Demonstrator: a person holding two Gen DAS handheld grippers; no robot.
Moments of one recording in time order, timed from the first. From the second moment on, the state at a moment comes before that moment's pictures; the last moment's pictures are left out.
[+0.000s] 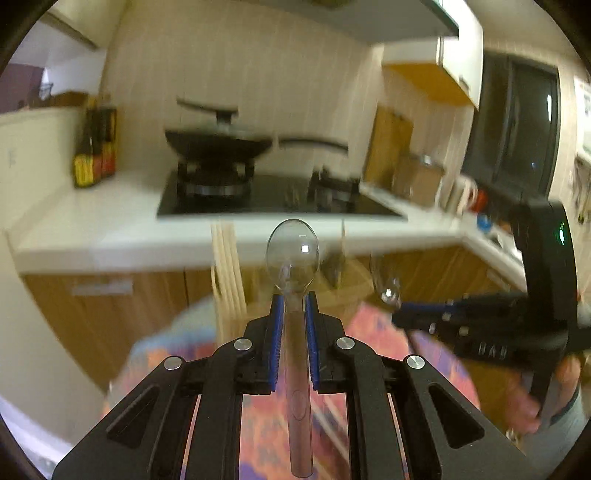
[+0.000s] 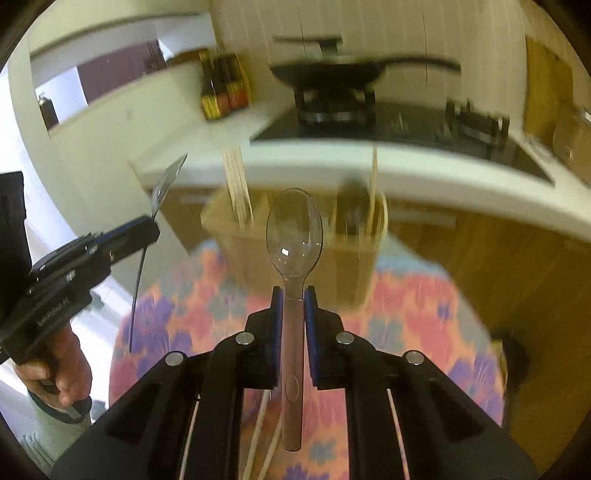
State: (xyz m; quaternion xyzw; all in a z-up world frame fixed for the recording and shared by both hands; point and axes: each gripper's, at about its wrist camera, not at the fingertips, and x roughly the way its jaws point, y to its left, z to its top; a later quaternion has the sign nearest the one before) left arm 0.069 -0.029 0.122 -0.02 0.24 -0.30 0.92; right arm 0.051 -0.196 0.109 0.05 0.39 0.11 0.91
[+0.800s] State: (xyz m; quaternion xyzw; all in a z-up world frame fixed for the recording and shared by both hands) left arm 0.157 -0.050 0.107 -0.08 0.08 -0.21 0.97; right arm 0.144 -0.244 0.116 0.10 0.19 0.04 0.98
